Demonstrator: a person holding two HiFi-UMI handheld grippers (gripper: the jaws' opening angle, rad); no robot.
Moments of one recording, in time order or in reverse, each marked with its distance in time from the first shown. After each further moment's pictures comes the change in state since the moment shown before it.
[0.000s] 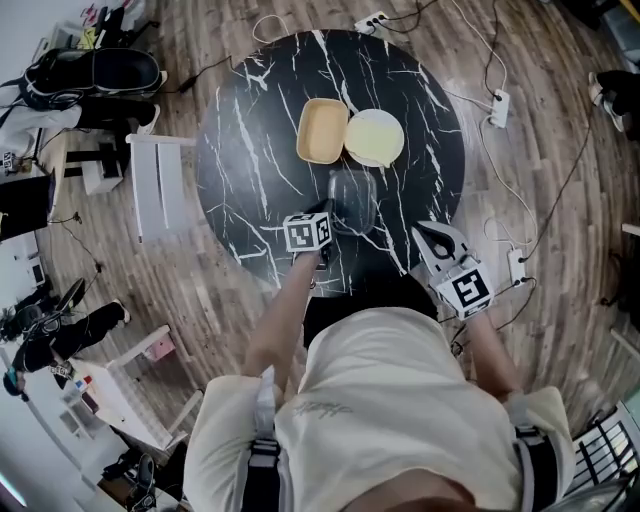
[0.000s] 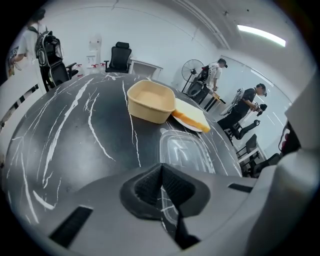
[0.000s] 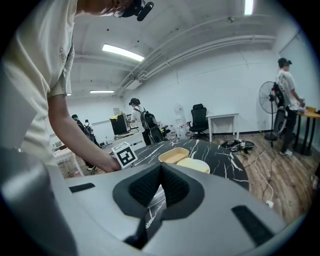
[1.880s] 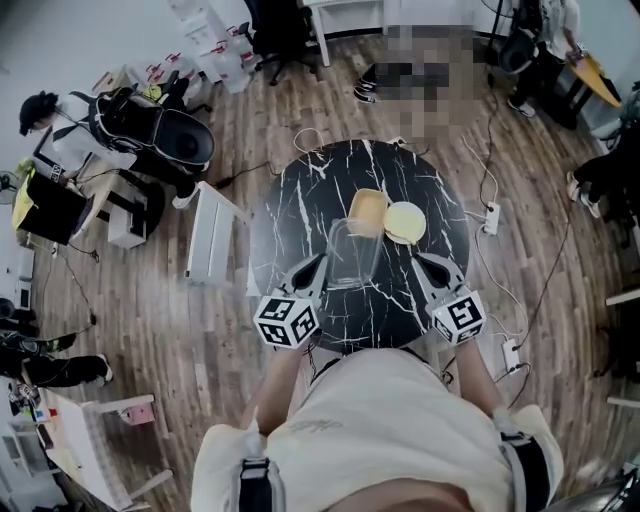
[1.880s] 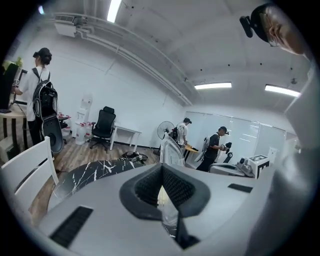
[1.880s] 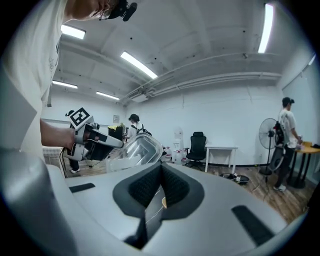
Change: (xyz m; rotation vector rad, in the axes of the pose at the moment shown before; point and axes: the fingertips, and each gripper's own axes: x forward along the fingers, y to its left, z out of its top) left arm -0.327 -0.041 0.143 0.142 -0.673 -0.259; right arm 0.026 0.078 0.142 -0.183 -0.219 -0.113
